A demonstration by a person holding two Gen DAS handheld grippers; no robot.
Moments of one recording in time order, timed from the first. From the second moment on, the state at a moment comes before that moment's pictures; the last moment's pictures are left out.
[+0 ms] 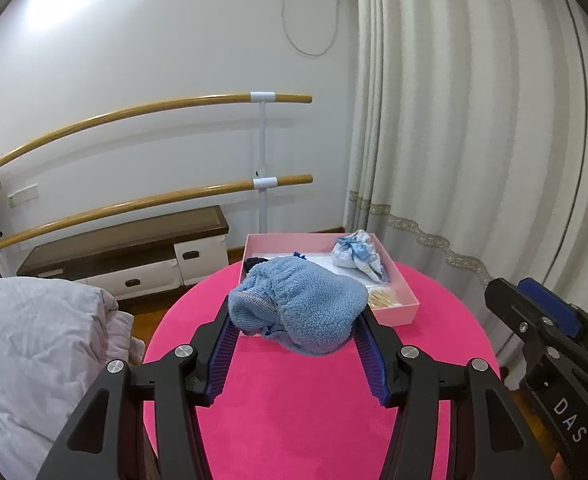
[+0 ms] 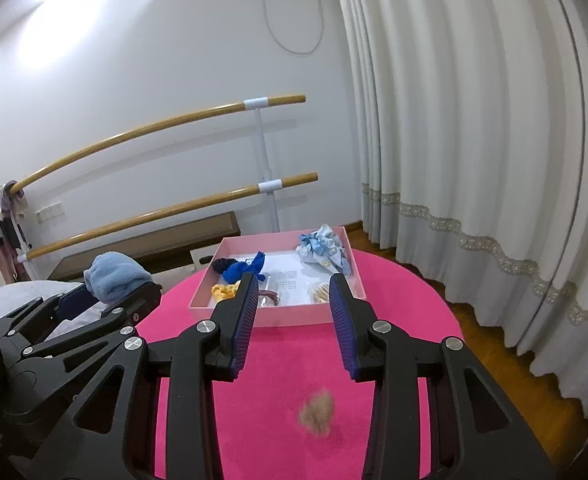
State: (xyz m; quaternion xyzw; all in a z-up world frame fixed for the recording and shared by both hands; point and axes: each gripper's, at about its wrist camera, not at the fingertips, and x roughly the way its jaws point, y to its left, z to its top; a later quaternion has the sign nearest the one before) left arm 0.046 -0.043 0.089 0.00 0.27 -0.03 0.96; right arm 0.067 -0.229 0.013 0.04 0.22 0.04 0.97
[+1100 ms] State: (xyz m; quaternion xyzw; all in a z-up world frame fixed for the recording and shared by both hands) left arm 0.151 -0.039 -0.008 0.01 0.43 0.01 0.90; right arm 0.159 -0.238 -0.160 0.04 0.49 0.01 0.87
